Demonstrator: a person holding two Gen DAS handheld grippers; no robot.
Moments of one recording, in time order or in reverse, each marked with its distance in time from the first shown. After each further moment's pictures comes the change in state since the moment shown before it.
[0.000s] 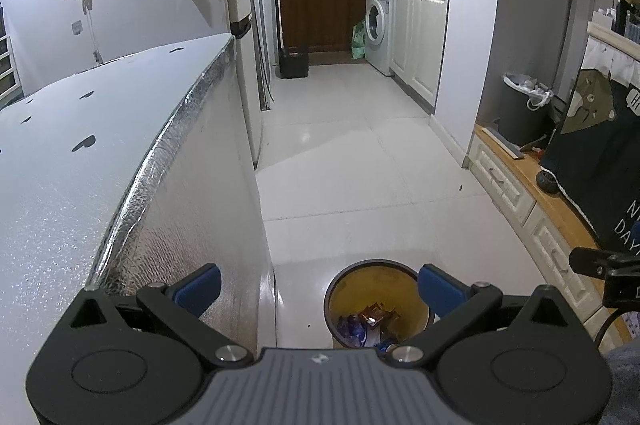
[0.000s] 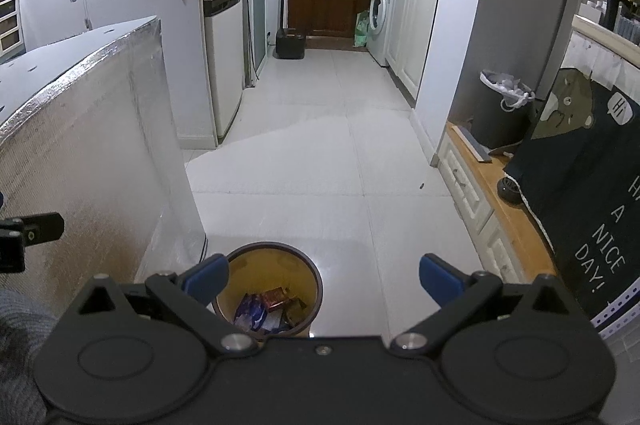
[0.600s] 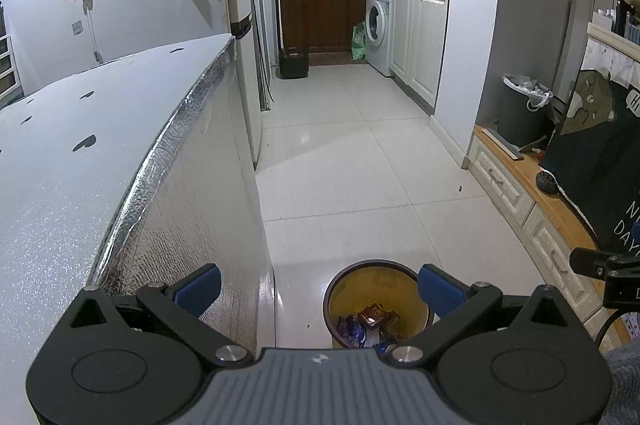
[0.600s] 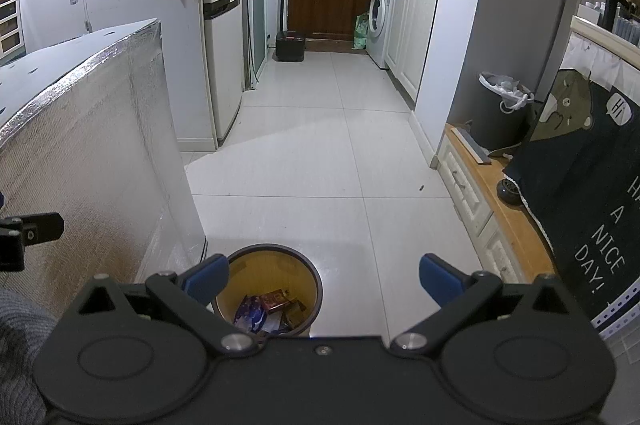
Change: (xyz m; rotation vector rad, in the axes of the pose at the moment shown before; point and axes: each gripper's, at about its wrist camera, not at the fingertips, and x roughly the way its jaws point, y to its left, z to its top) left arm -0.001 0.002 -0.001 -0.001 0.000 -0.002; right arm -0.002 0.001 -0.001 -0.001 -0.006 -0.002
